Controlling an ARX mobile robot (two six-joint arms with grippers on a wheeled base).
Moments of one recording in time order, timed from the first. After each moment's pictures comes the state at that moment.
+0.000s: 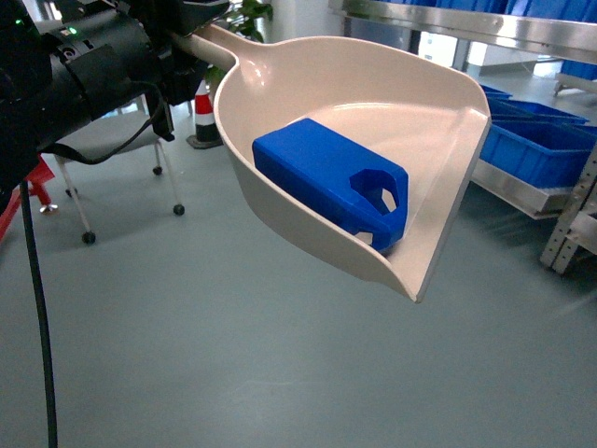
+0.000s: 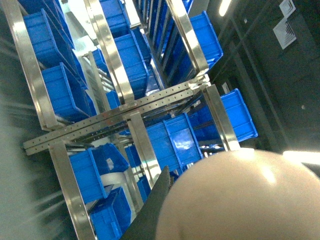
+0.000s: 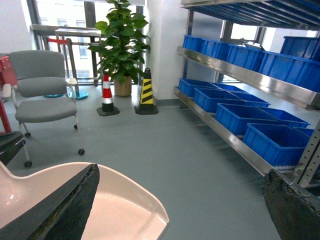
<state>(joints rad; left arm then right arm) -0.17 2.06 1.08 1.28 0.42 -1.36 0.41 1.15 0.76 0.47 0.33 -0.05</state>
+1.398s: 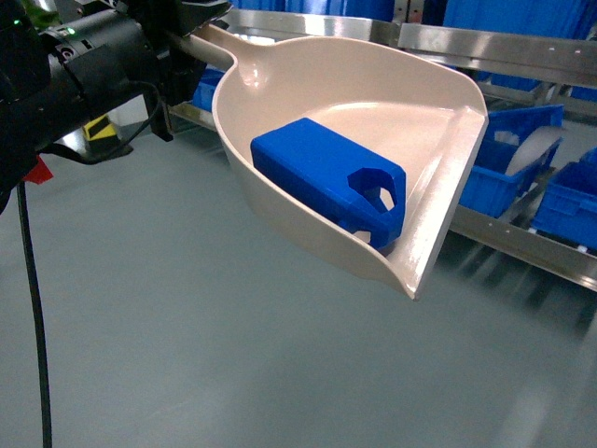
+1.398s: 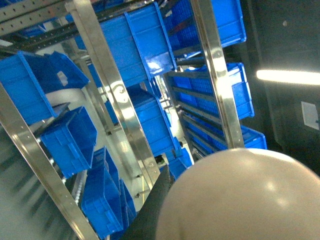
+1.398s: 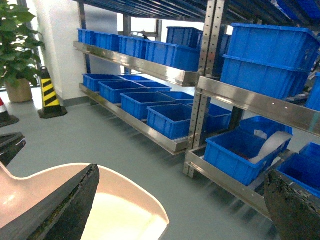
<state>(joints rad) -0.17 2.06 1.08 1.28 0.42 -1.36 0.41 1.15 0.76 0.47 0.33 -0.05</state>
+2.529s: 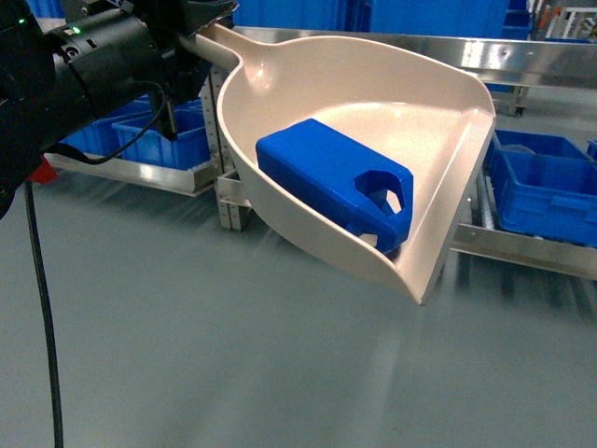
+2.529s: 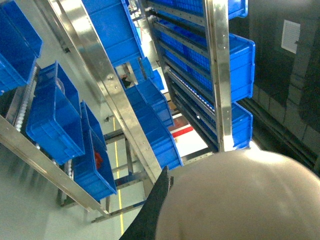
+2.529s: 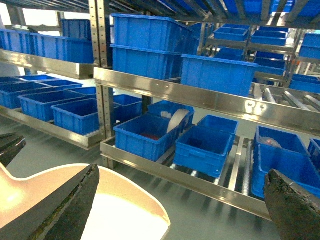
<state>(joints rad) -0.17 2.06 1.08 1.28 0.43 -1.36 0.41 1.15 0.76 0.47 0.33 -0.05</state>
